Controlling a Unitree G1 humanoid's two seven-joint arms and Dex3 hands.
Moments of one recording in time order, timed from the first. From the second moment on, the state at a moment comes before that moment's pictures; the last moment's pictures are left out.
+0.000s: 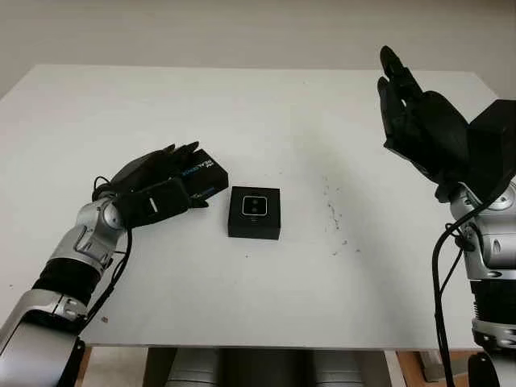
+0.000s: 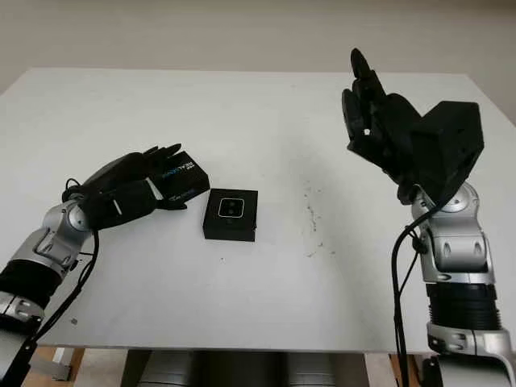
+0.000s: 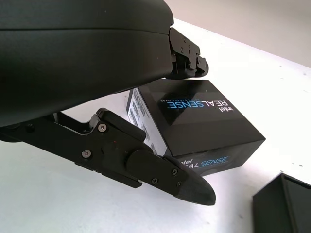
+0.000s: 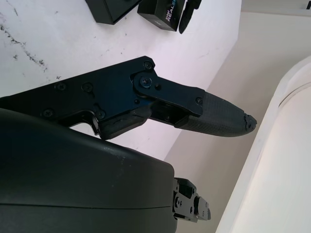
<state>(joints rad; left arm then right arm) -0.67 0.51 -0.24 0.70 0.47 -0.17 -0.16 -0.51 -0.49 -0.16 0.07 0.11 0.25 0.34</state>
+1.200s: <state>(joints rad) -0.61 0.51 -0.13 0.64 0.43 -0.32 0.19 -0.50 -0.49 -0.16 0.07 0.12 0.24 0.36</state>
